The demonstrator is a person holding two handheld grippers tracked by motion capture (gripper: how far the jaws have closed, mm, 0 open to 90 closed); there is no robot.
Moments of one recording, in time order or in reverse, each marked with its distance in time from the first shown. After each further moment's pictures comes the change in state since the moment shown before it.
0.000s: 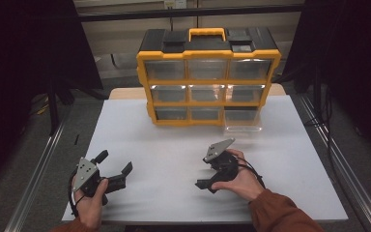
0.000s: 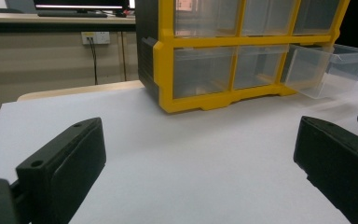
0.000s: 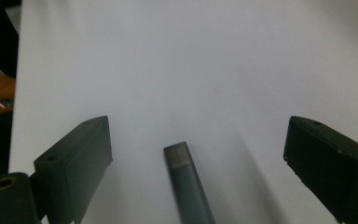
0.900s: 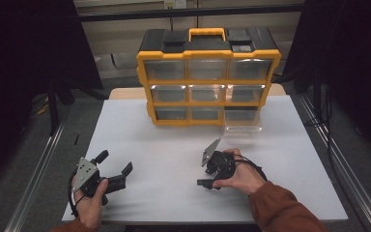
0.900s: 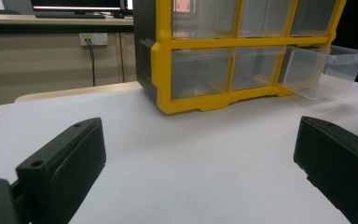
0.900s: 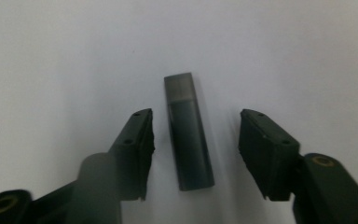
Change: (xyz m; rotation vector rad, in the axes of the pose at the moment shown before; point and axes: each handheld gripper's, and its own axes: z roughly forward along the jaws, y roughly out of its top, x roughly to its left) left arm 0.000 0.000 -0.001 -0.003 -0.008 0.002; right arm -0.007 0.003 0.006 0.322 0.071 -0.091
